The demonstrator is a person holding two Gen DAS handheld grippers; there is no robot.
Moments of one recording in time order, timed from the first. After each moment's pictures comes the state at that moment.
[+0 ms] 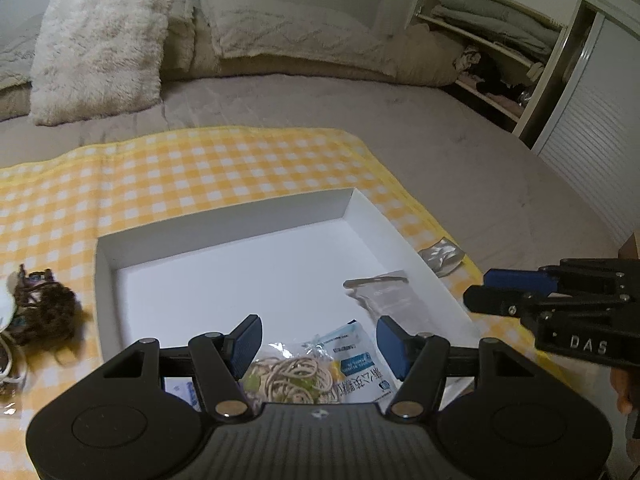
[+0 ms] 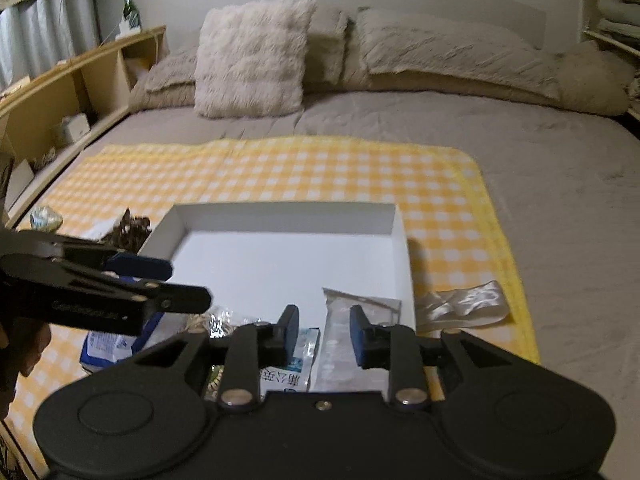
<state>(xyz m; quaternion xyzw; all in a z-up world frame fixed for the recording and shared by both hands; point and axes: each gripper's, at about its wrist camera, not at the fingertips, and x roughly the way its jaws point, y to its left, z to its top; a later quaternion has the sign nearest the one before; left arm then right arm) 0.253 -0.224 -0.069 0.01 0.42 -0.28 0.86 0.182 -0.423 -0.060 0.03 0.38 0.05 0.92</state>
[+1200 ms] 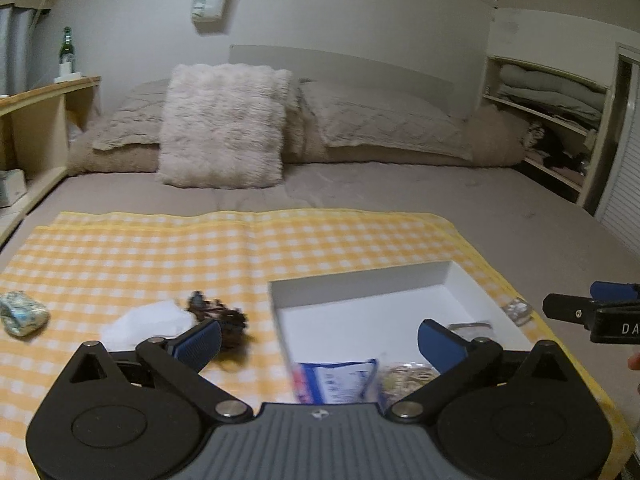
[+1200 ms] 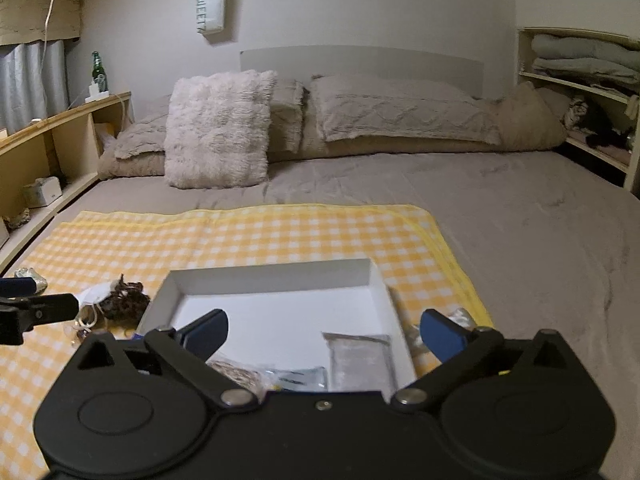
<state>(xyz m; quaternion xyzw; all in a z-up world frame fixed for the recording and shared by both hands) 0.184 -0.112 -0.016 0.01 0.30 -0.15 0.94 0.137 -0.374 -0.029 0.04 0.28 -0.03 0.96</state>
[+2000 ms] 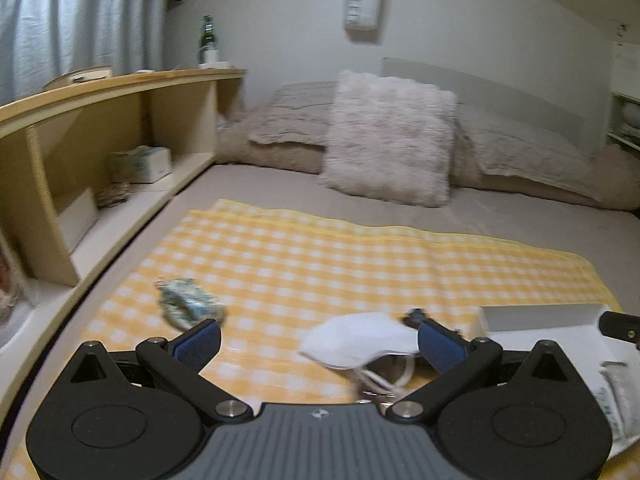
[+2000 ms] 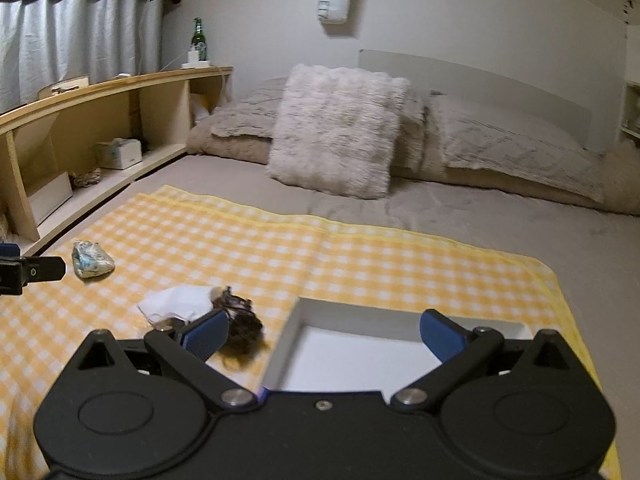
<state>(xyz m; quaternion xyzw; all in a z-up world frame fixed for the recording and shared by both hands) 0.206 0.052 -0.007 -0.01 0.29 0.03 0.96 0.213 -0.228 -0.025 -0.04 0.27 0.09 0.96</state>
